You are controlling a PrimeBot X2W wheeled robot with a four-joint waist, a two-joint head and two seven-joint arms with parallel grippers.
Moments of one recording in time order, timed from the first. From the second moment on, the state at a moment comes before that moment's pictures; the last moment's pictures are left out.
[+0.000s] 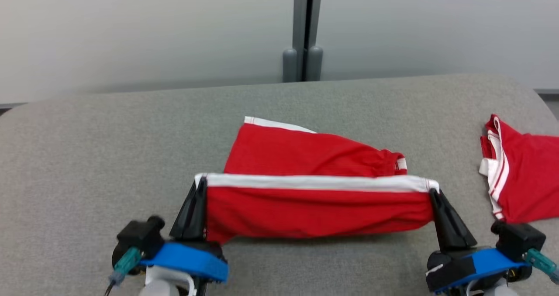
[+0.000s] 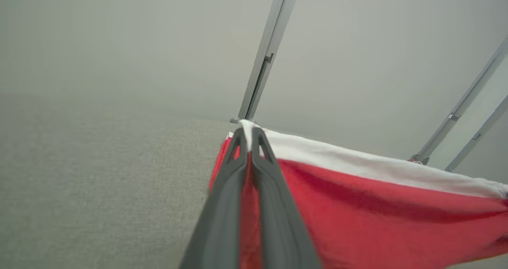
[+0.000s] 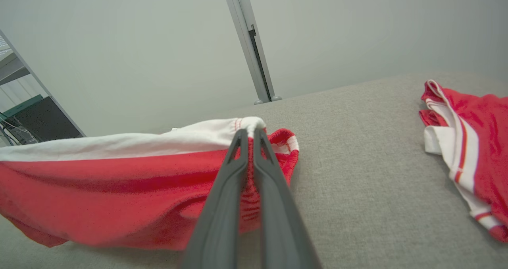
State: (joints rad) left arm -0.09 0.05 -0.22 0.29 -0.39 -0.13 -0.26; right arm -0.06 -0.16 0.13 0.26 0.47 0.13 -0.26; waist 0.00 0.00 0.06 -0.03
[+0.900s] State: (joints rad) left arm -0.85 0.23 -0.51 0.86 -0.60 -0.13 -0.26; right arm -0.52 -0.07 0.17 0.52 0.53 0.13 -0.26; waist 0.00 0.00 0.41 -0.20
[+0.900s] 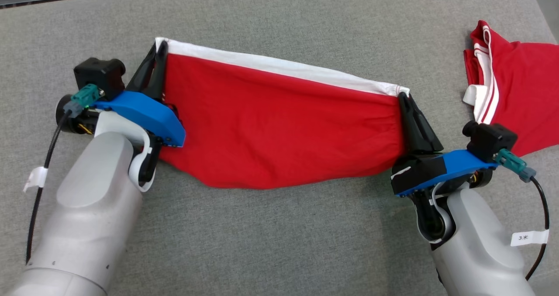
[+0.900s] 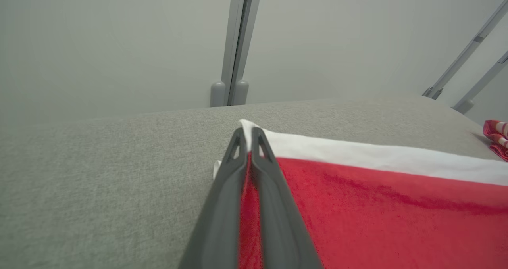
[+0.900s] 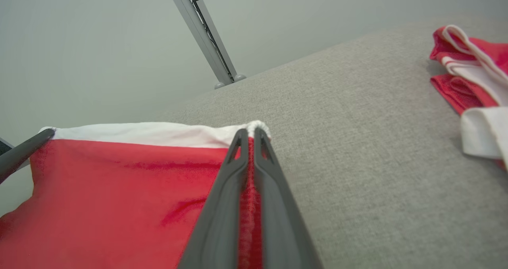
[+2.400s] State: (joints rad) left arm -0.51 0.06 -0.42 1.06 -0.63 -0.05 -0.26; right arm -0.30 -0.07 0.07 0.58 0.44 0.13 -0.26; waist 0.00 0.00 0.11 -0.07
